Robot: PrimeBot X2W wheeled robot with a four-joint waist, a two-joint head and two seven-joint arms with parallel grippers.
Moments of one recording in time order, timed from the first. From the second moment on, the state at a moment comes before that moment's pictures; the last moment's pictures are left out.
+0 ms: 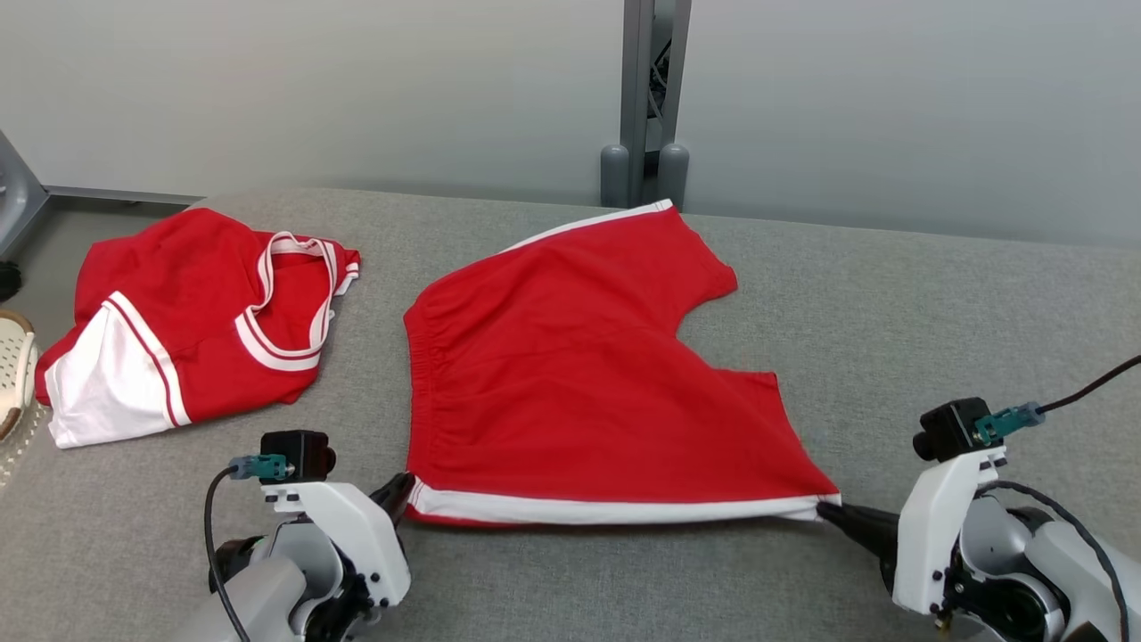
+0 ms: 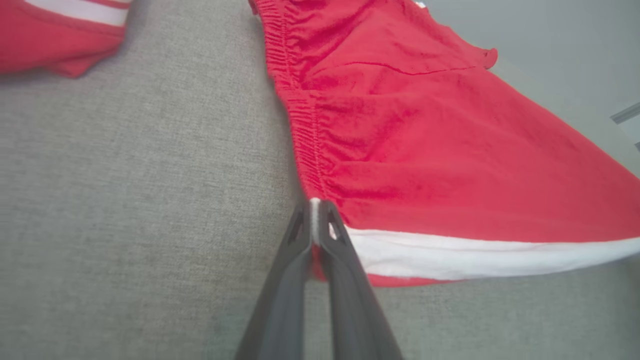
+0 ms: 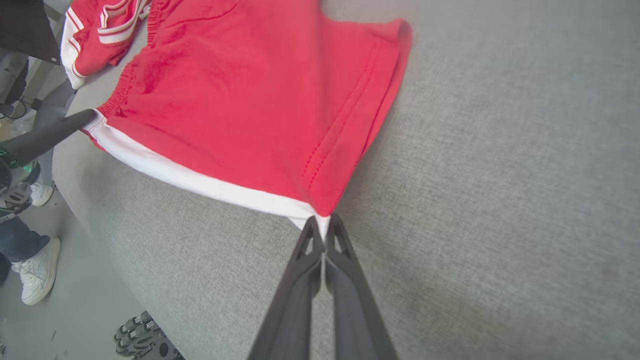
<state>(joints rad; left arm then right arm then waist) -0.55 0.24 -0.97 0.92 -1.24 -0.06 -0.06 -0.48 -0.52 0.86 0.47 1.17 0.13 0.30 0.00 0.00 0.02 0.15</state>
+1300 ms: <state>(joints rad) -0.31 0.78 -1.08 -0.18 -1.27 0.25 0.36 -0.04 -0.57 0.46 -0.03 1.16 0.13 0.88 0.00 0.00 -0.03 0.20</state>
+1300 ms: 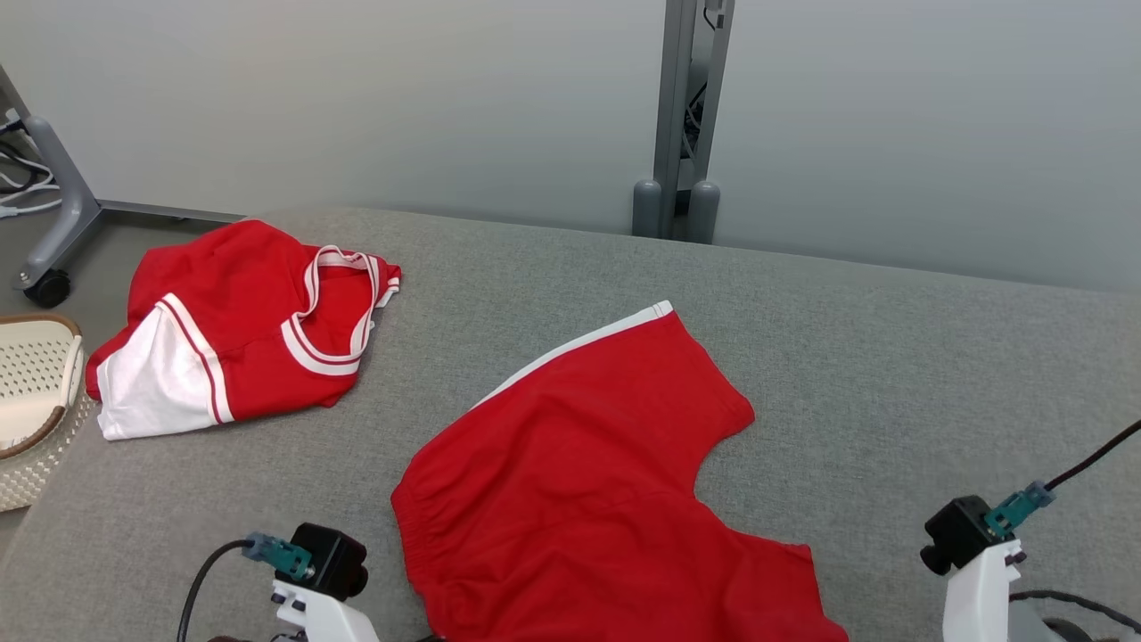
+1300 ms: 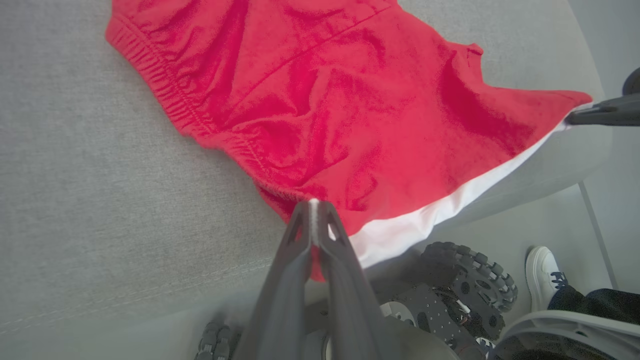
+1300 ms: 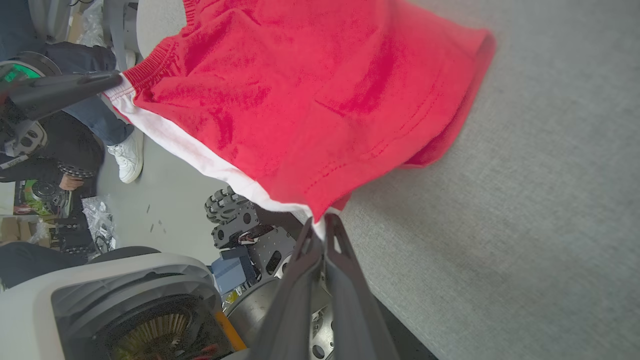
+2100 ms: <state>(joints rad) -0.38 0.63 -0.88 -0.04 -1.41 0.28 0.24 -0.38 -0.25 0.11 0.03 0.88 0.13 0.89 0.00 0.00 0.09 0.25</state>
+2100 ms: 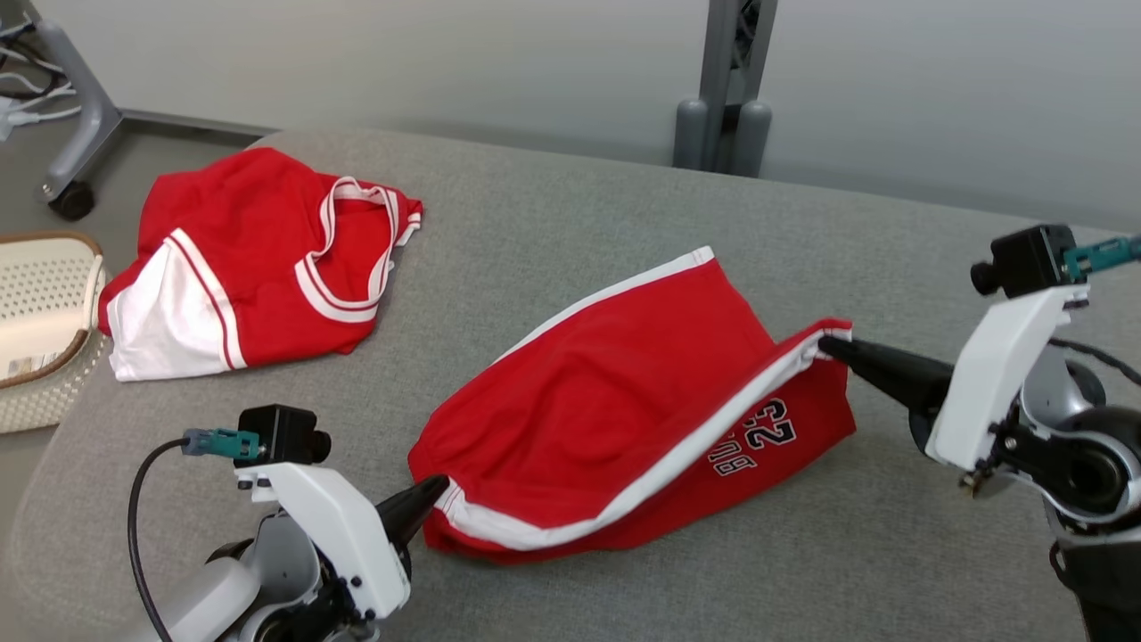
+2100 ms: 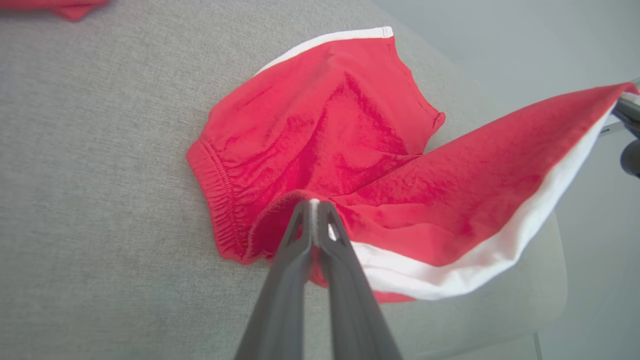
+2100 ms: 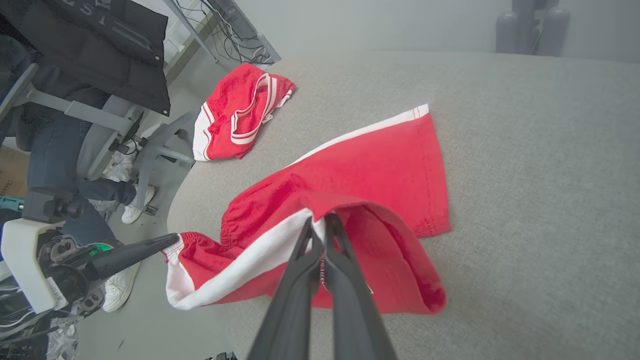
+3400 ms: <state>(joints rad) -0.55 0.23 -0.71 0.43 -1.52 0.21 0.03 -0.88 -0.27 0.31 0.65 0.72 0.13 0.55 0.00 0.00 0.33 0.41</state>
